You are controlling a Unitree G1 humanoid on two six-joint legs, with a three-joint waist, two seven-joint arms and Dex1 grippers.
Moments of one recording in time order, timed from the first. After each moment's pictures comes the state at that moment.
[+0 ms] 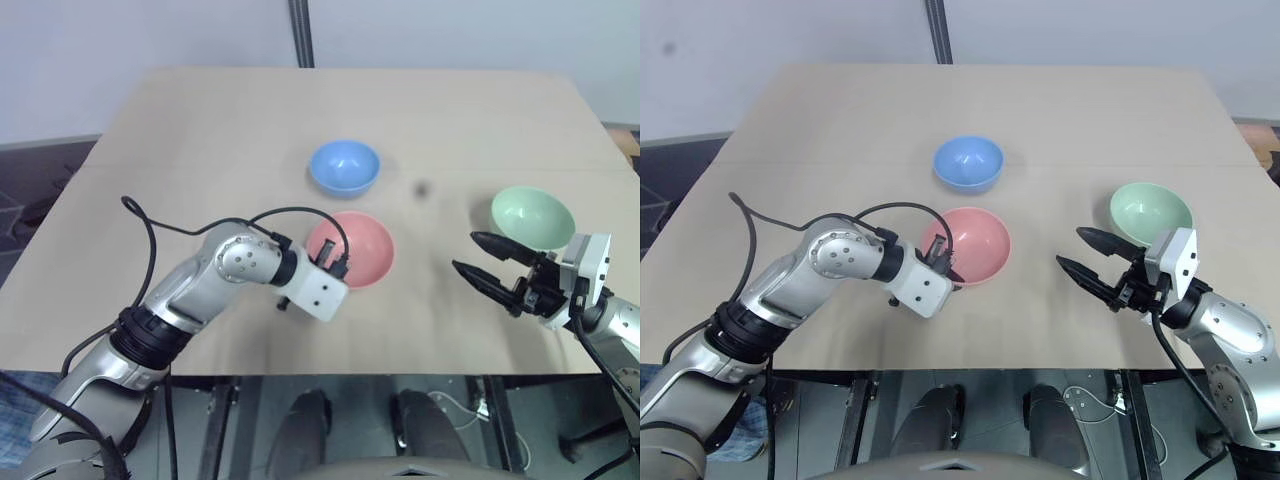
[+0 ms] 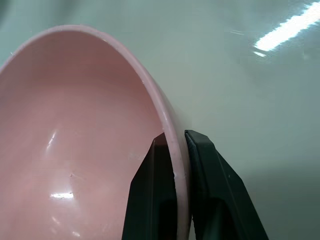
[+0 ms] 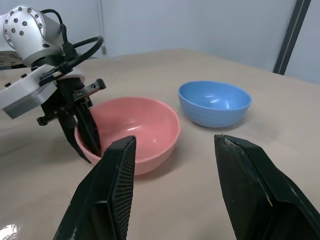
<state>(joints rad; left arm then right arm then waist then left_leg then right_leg) -0.59 0.80 -0.48 -0.17 0.23 -0.13 -1.24 0.09 -0.61 -0.22 -0.53 0.62 0.26 0.82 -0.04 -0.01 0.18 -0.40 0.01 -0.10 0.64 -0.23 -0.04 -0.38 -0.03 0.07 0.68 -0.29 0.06</state>
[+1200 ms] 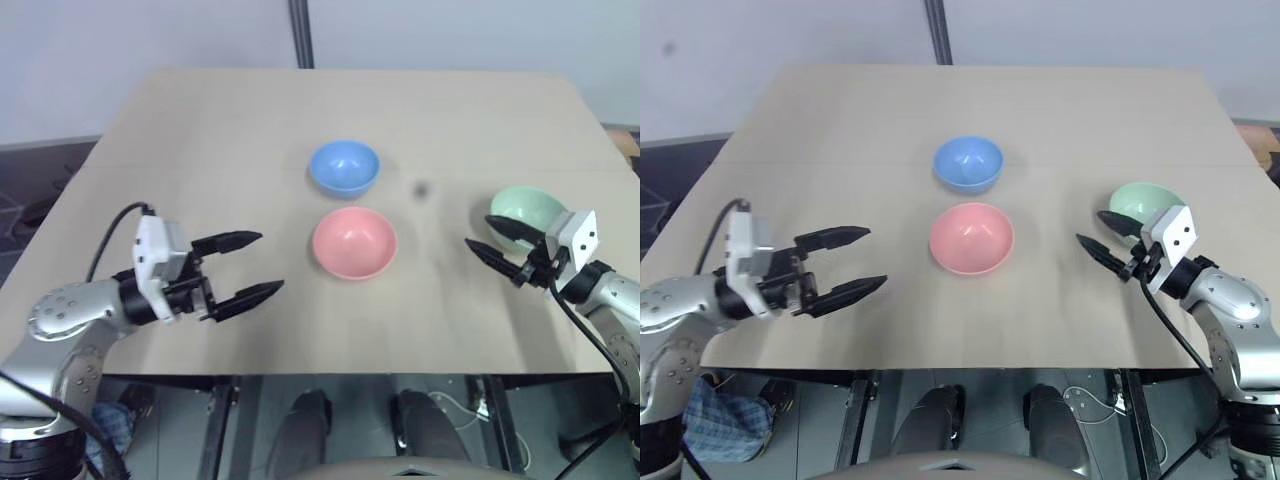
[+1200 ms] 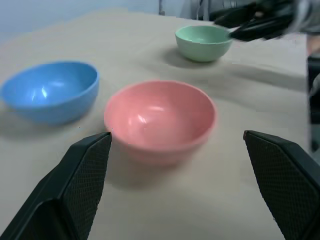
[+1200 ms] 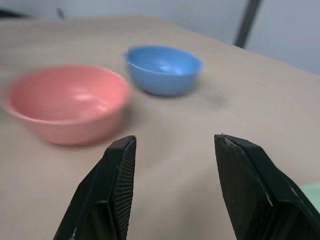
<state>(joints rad) 0.06 0.79 0.45 -0.46 -0.71 0.47 -1.11 -0.10 -0.64 -0.19 -0.25 0.42 0.22 0.78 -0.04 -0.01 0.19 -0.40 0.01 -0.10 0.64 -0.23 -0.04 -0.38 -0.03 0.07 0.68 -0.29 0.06</state>
